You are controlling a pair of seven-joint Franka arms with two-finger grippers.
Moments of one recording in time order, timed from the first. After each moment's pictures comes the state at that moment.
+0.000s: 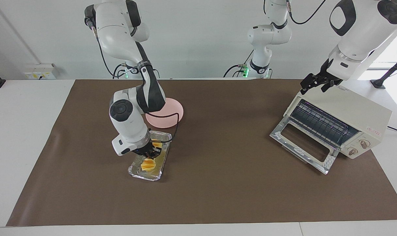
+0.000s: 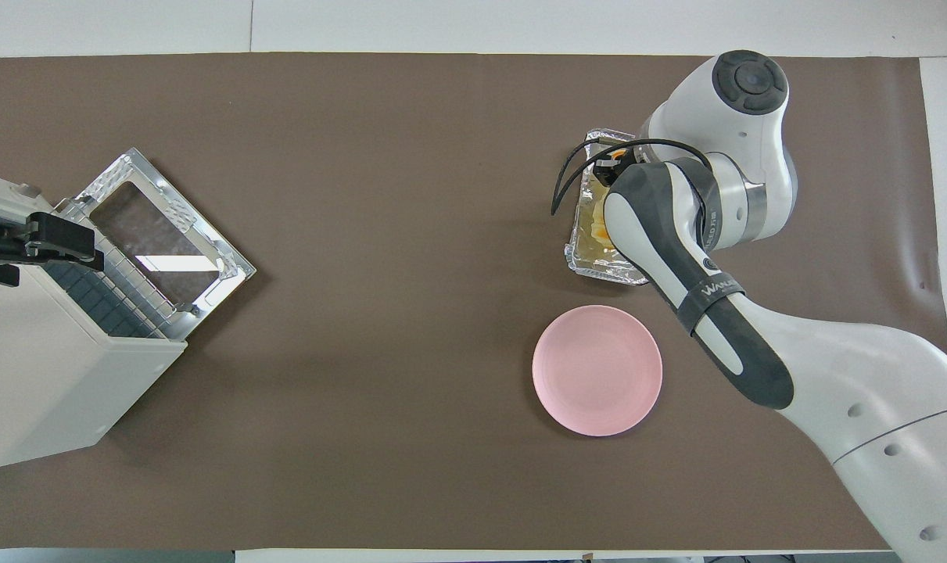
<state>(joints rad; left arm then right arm) -0.03 -0.02 0.01 -1.67 -0.05 1.54 -0.10 0.19 0.55 0.04 -1.55 0.05 2.13 0.43</state>
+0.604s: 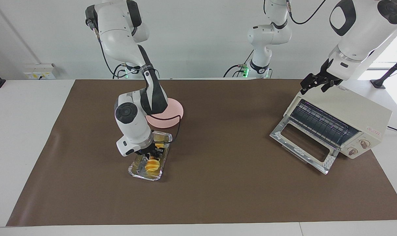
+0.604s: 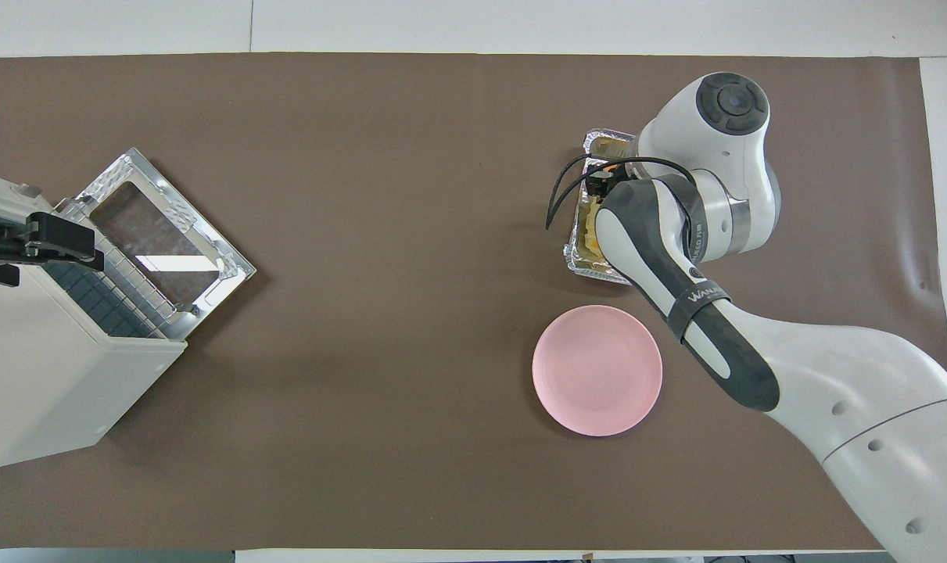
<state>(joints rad) -0.03 -0.02 0.01 -1.67 -0.05 1.54 -0.10 0.20 0.55 0.04 -1.58 0.05 2.13 0.43</state>
